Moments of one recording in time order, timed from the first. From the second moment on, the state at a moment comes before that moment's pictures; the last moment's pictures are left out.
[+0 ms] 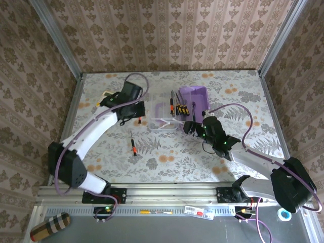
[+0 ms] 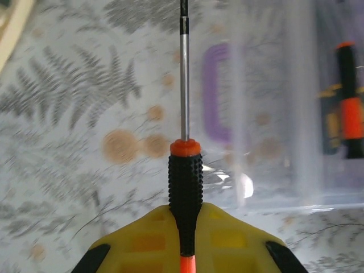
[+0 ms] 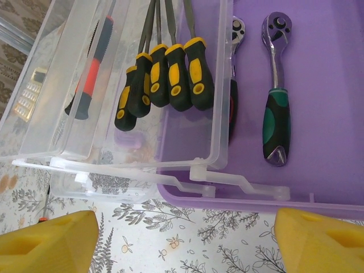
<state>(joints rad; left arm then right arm) -0.58 1.52 1.38 -0.83 -0.07 -0.50 0.56 1.18 0.54 0.09 0.10 0.68</state>
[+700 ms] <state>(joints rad) -0.69 2.07 2.00 -0.94 -0.03 -0.47 0.56 1.15 0.54 0.09 0.13 0.68</state>
